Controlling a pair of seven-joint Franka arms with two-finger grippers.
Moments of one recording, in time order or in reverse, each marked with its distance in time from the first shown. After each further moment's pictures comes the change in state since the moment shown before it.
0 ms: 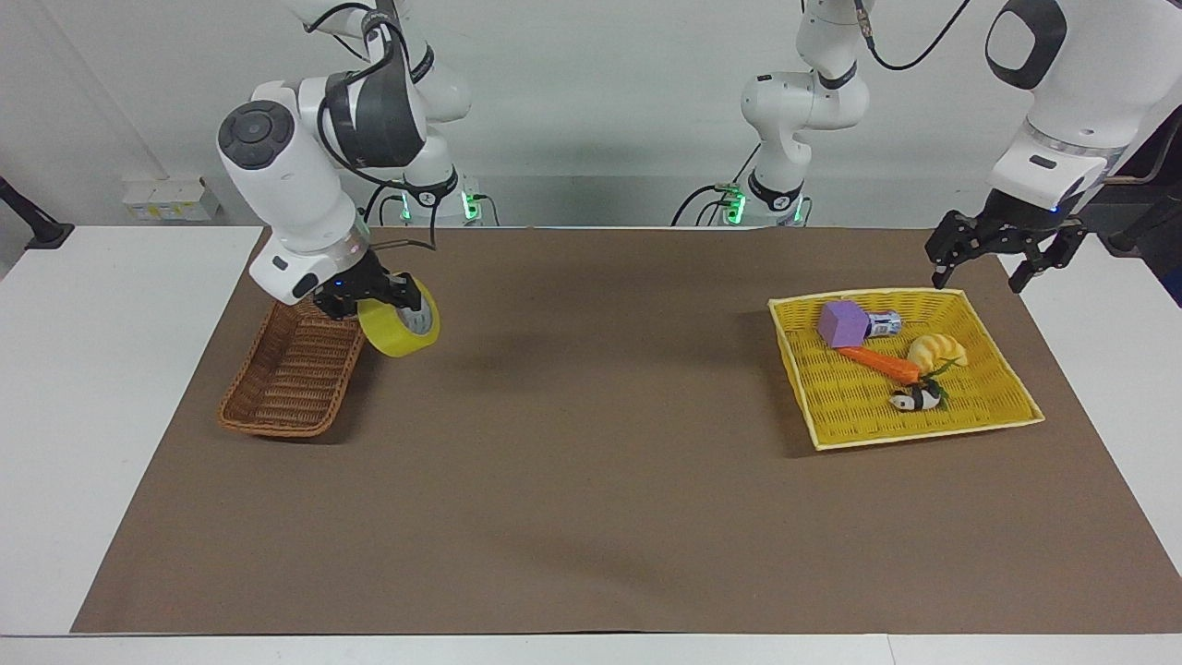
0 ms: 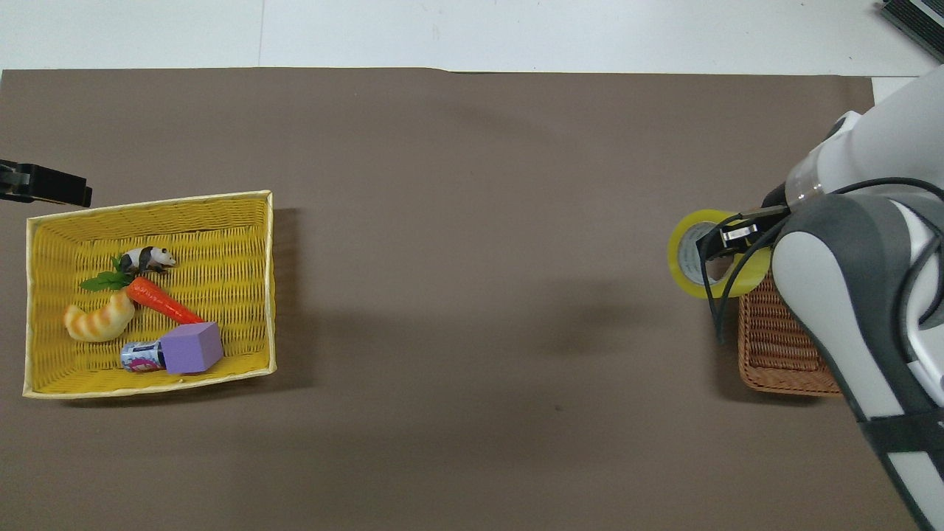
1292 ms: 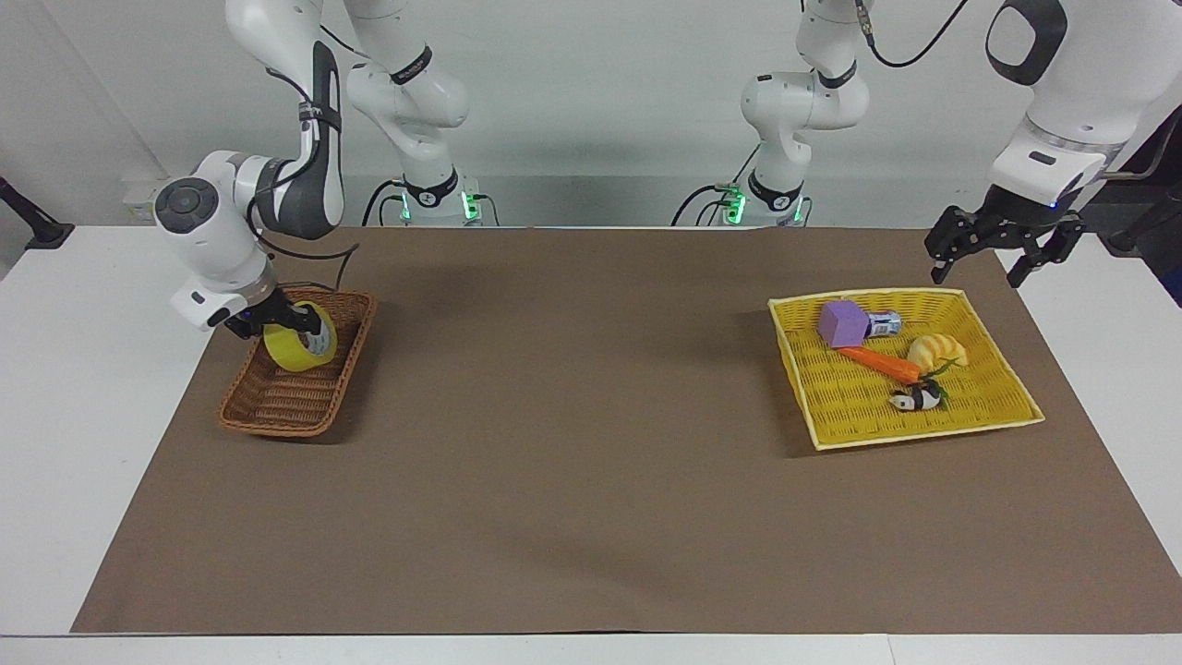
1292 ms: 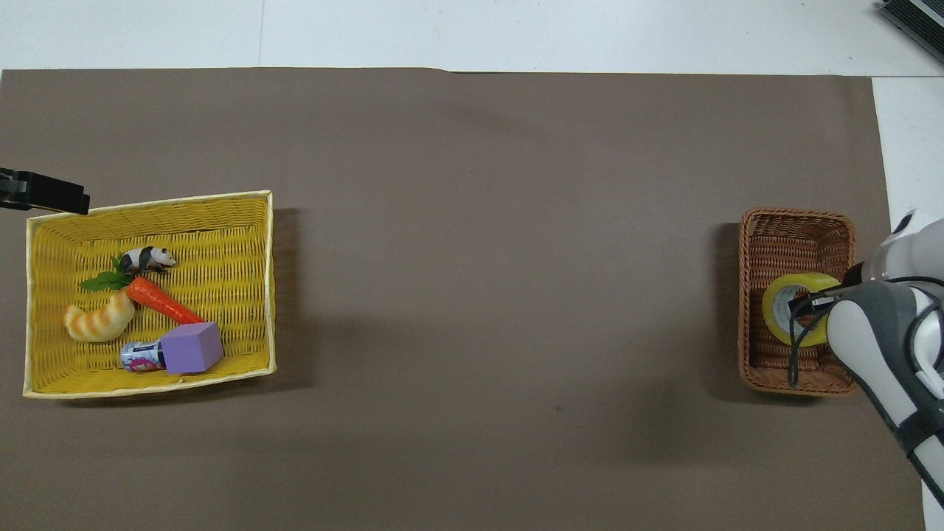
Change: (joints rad) left arm 0.002 -0.016 0.000 -0.016 0.000 -0.011 0.000; right arm -0.284 -0.058 -0.002 -0.464 -0.196 0.436 -0.213
